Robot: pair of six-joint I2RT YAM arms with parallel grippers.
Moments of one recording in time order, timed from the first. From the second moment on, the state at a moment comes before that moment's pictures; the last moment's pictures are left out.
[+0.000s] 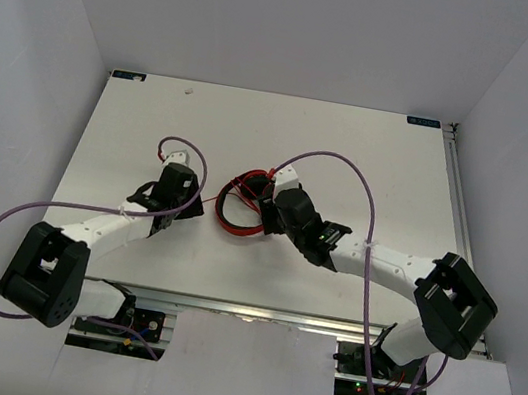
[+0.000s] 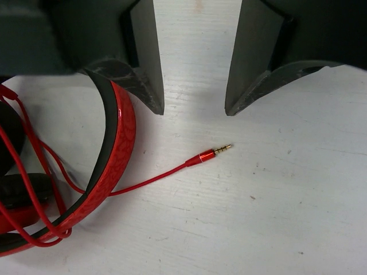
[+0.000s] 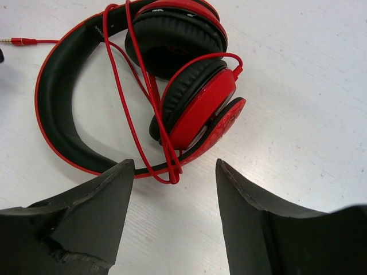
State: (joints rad) left arm -0.38 1.28 0.61 -0.10 -0.20 -0.56; right arm 0.96 1.51 0.87 0.07 0.36 0.16
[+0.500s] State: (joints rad) left arm -0.38 1.44 0.63 -0.03 -0.20 -0.50; right arm 0.97 1.60 0.85 0.13 0.36 0.21
